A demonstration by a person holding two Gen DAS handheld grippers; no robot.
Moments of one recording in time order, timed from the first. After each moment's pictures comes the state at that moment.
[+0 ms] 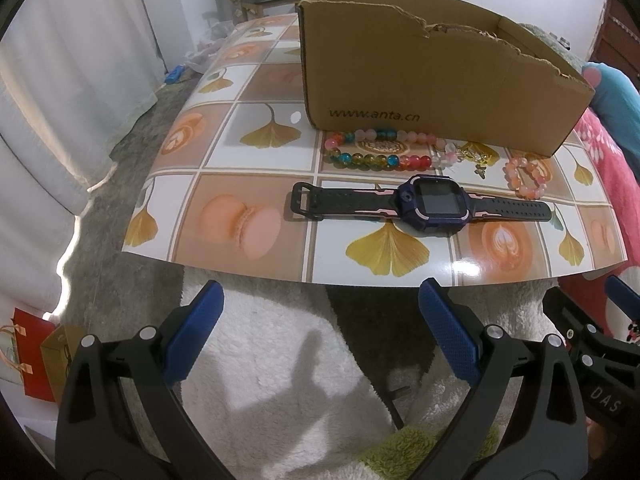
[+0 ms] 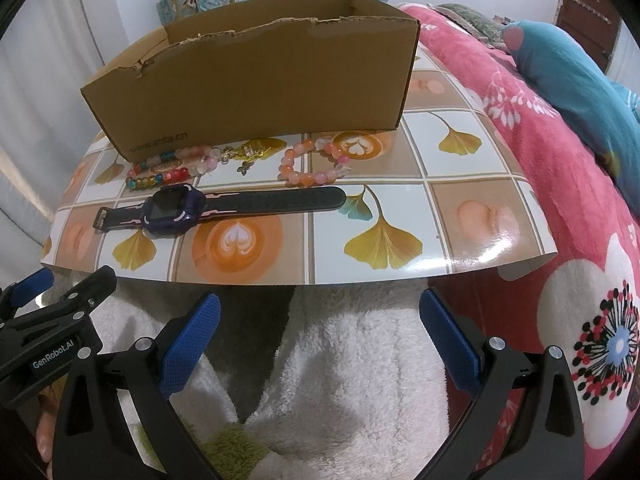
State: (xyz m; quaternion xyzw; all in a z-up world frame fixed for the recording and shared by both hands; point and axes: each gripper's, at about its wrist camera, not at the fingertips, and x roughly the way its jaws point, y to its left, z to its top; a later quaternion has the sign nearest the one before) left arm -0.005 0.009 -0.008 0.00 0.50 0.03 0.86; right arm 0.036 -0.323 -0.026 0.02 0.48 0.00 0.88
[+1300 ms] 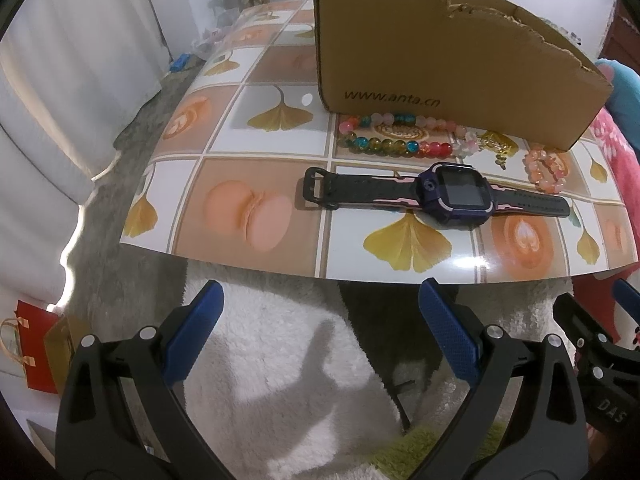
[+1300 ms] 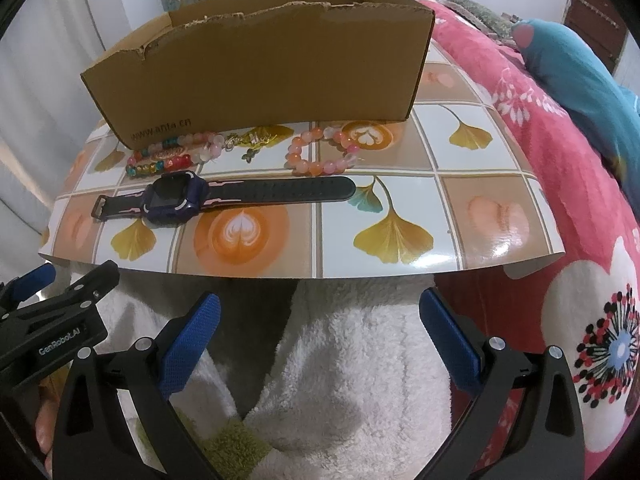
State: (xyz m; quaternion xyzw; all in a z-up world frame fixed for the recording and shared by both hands) left arm 0.005 0.012 -0.020 0.00 0.52 0.04 0.85; right arm 0.041 -0.318 -0.032 0.01 0.49 0.01 0.87
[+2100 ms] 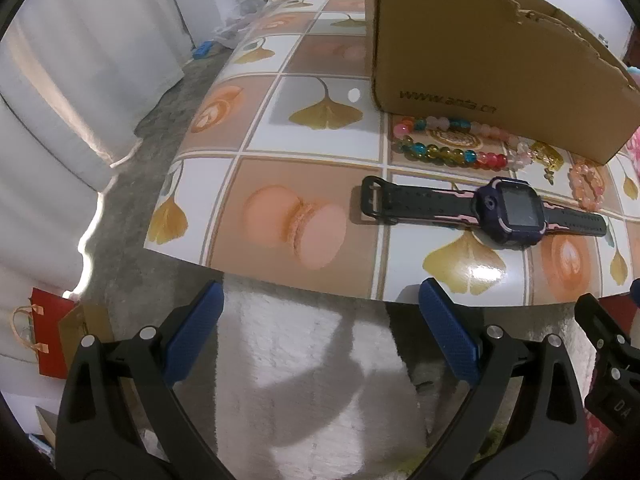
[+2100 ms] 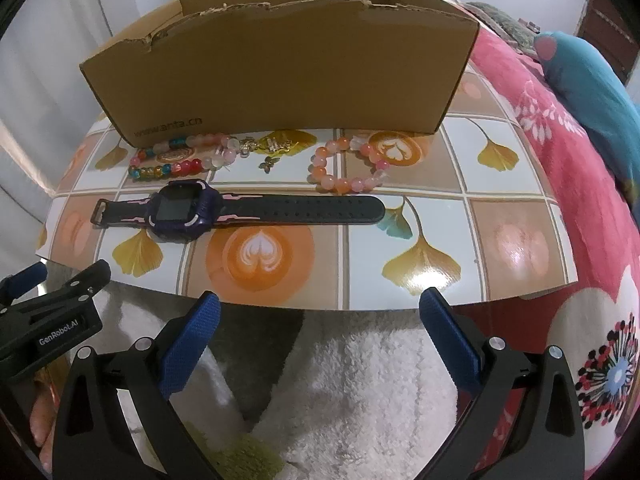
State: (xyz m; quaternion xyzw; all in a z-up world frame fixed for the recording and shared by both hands) left arm 0.027 0.035 -0.027 0.00 0.54 0.09 0.84; right arm 0.065 -0.299 -0.033 -0.01 0.51 0.02 0.86
